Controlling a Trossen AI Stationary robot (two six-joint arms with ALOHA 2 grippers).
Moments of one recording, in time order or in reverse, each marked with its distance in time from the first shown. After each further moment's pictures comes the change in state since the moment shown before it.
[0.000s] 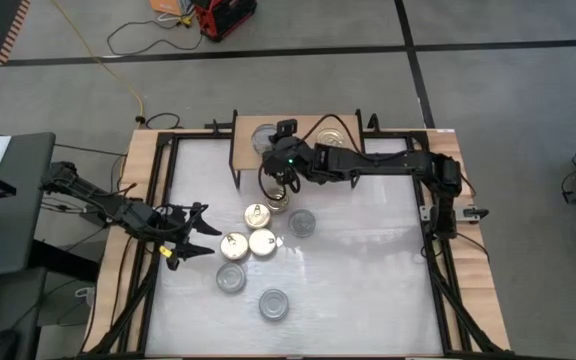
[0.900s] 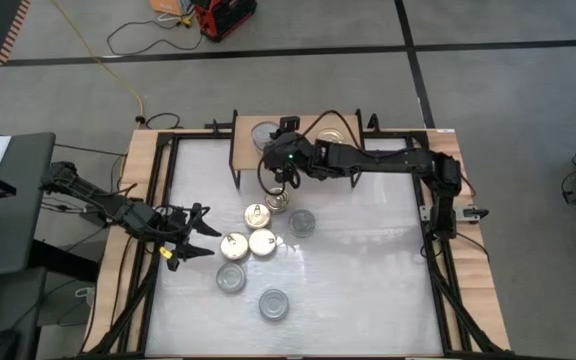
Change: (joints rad) left arm 0.000 0.000 0.000 -0.028 0.013 0.014; right arm -0.023 0.000 0.022 -0.030 -0.025 0.088
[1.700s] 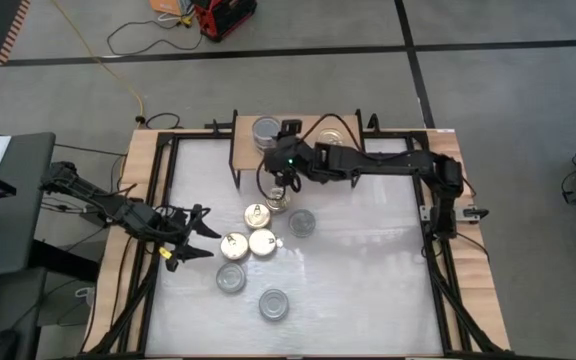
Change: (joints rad) left arm -0.001 0.000 0.000 -0.004 0.024 -0.020; right arm 0.050 -0.010 0.025 -0.080 0.012 0.080
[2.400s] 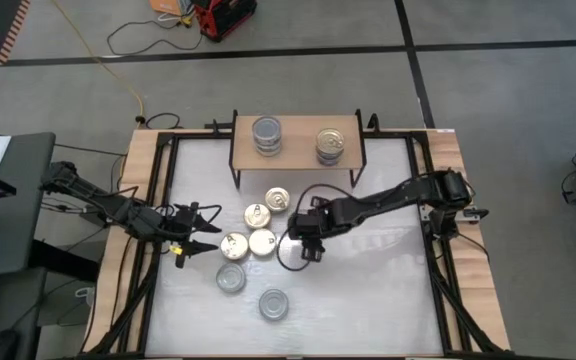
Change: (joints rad) left arm 0.000 0.002 0.000 -0.168 -0.143 -0.111; right arm 0.261 -0.013 -0.297 -0.400 -0.387 0.915
